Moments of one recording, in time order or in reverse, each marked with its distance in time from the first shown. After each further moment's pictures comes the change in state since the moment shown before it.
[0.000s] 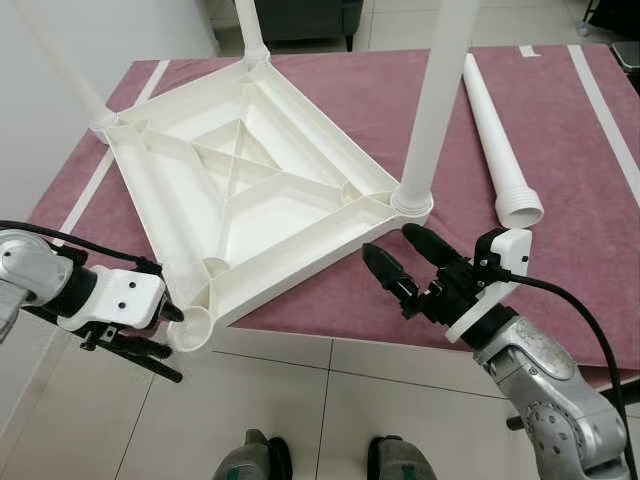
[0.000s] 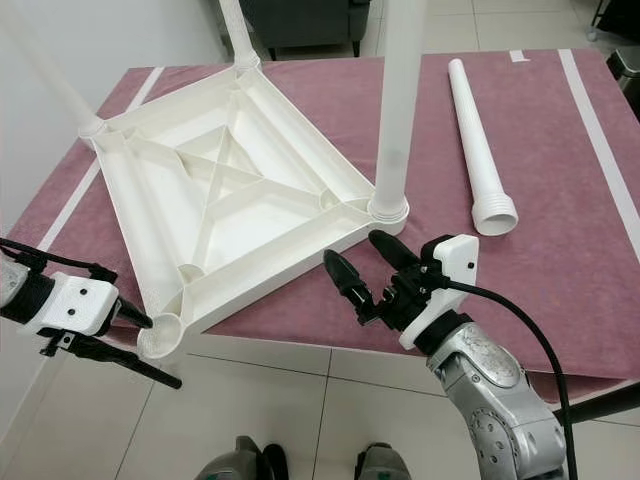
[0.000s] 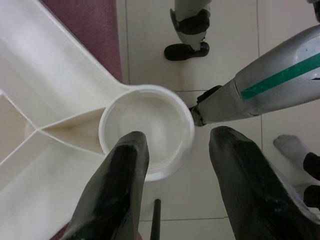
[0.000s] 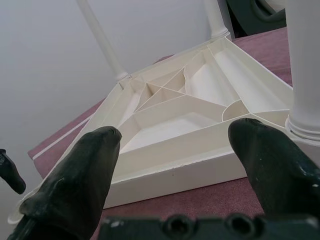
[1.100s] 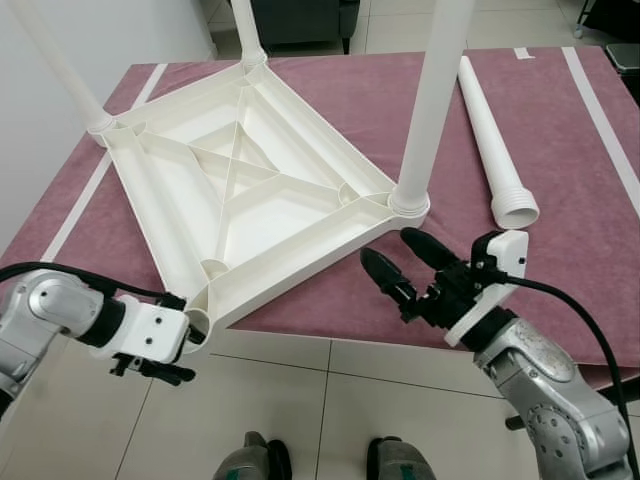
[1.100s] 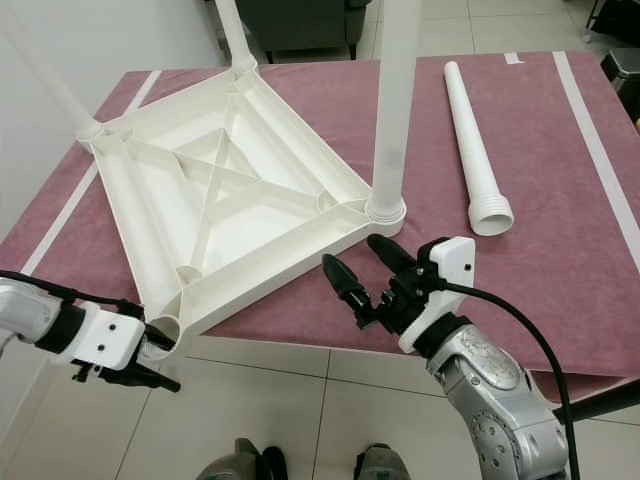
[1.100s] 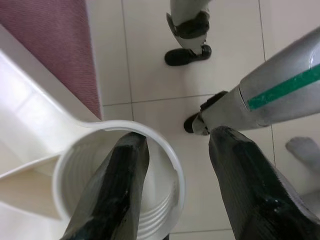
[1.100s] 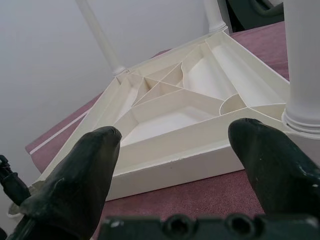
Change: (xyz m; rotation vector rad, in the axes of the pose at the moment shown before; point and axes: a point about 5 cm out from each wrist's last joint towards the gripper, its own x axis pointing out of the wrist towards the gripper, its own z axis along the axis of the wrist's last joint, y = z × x) left arm 0.041 -0.015 -0.005 0.036 -0.019 0.030; right arm -0.002 0.002 -0.001 -0.003 0.032 -0.001
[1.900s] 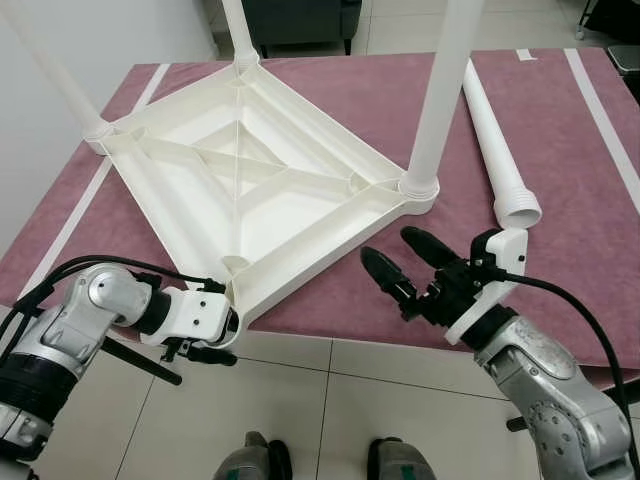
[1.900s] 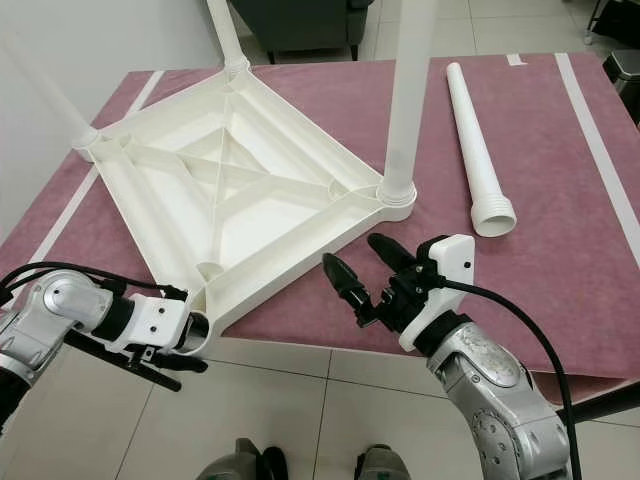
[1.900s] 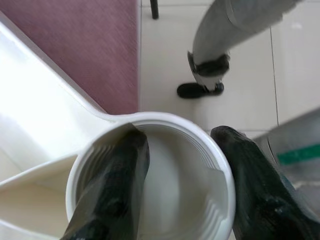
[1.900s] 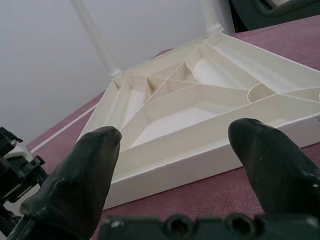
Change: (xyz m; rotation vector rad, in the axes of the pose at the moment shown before) left arm 0.036 0.045 0.011 -0.100 -0.164 0.068; right arm 0.002 0.000 0.002 -0.009 0.000 -0.005
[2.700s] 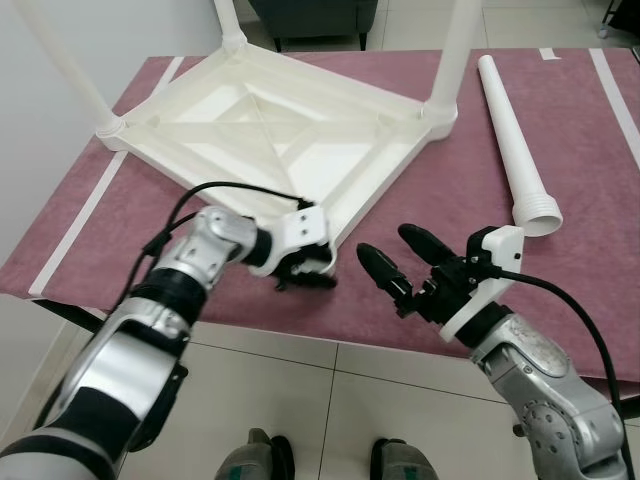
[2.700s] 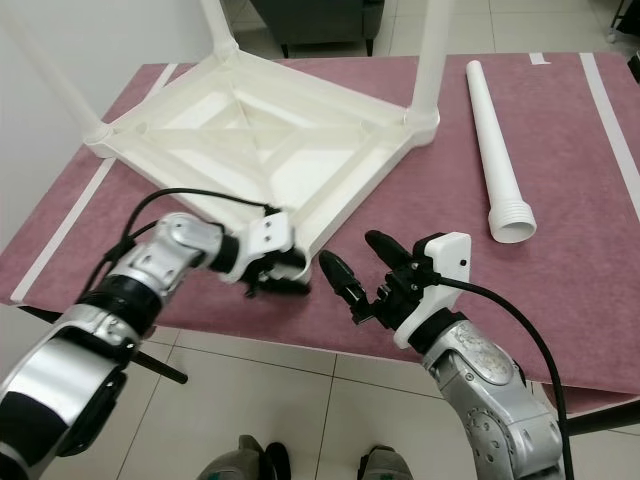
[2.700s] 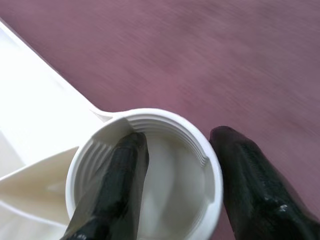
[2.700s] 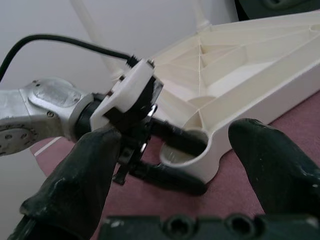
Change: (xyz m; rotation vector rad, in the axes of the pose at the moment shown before) left arm 0.062 0.111 0.065 -0.139 -0.136 0.416; right arm 0.006 0.007 -0.002 0.017 -0.009 0.010
